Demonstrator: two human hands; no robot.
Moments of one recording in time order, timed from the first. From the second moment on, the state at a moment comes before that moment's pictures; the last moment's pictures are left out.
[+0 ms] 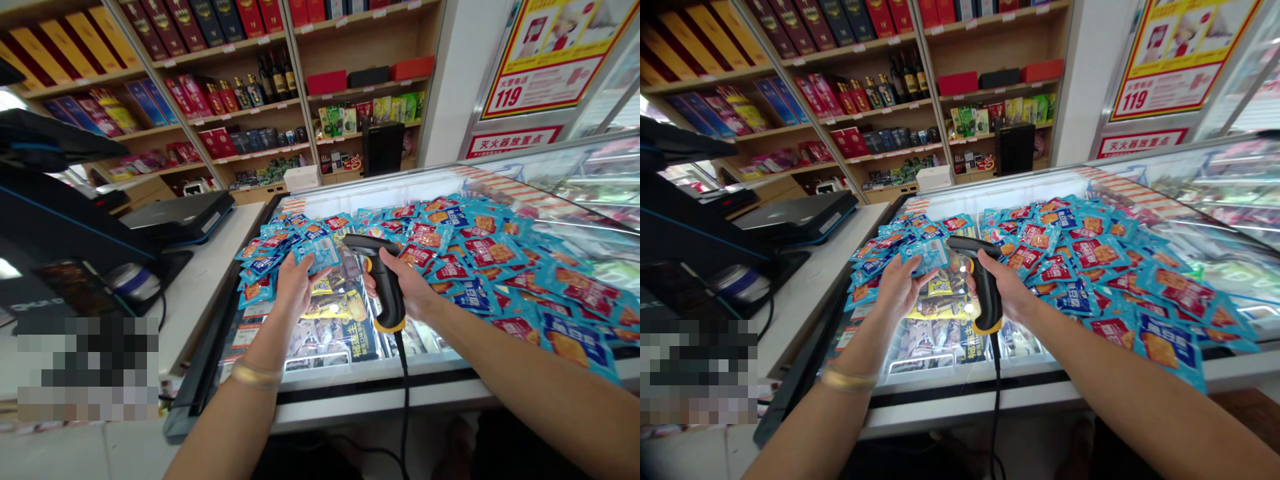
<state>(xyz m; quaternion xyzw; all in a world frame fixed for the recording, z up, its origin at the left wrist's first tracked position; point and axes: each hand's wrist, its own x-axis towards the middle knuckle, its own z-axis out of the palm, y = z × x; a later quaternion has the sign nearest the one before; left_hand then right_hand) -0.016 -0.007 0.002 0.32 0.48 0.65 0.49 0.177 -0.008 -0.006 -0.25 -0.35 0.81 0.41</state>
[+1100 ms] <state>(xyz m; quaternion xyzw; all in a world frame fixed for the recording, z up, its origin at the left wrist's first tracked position) 0.051 0.006 -0.001 0.69 0.47 0.51 0.21 0.240 -0.006 0.026 -0.27 -0.35 0.72 0.54</state>
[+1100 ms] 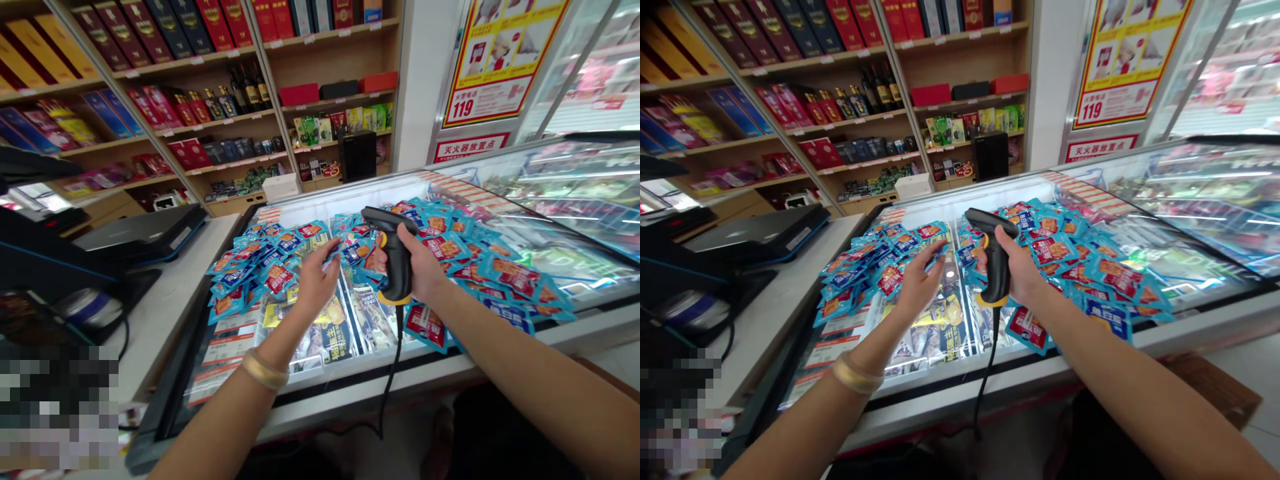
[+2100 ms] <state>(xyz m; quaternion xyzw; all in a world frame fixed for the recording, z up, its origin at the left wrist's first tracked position) -0.015 0.014 -0.009 0.68 0.64 0.35 -0.08 0.240 0.005 0.029 -0.27 -0.34 0.72 0.54</state>
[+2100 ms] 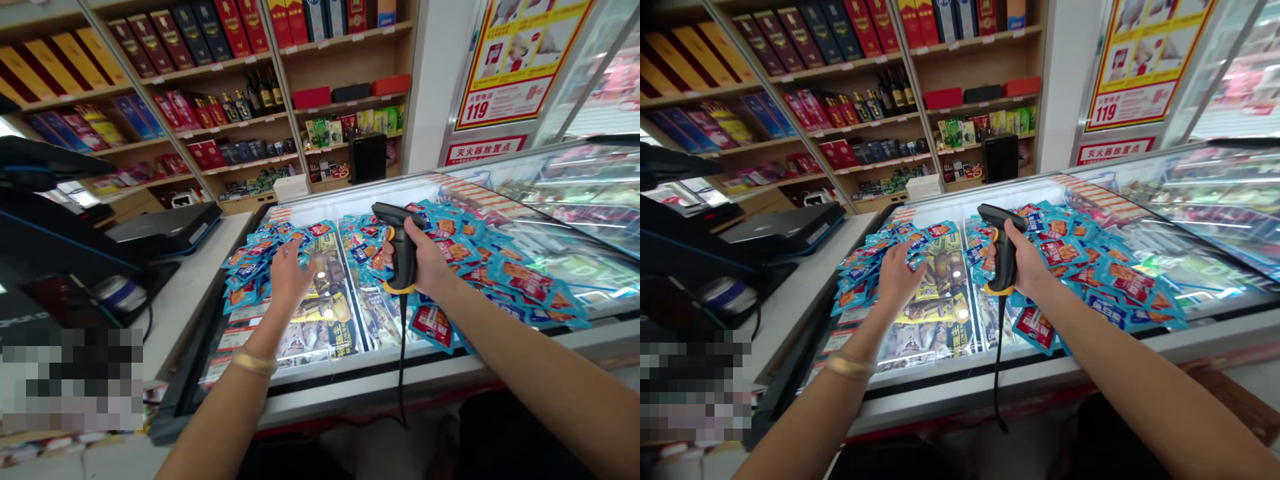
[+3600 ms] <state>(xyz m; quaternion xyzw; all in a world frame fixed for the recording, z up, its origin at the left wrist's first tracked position) -0.003 0.001 -0.018 0.39 0.45 0.66 0.45 0.179 -0.001 -0.007 -0.26 -0.35 0.80 0.41</state>
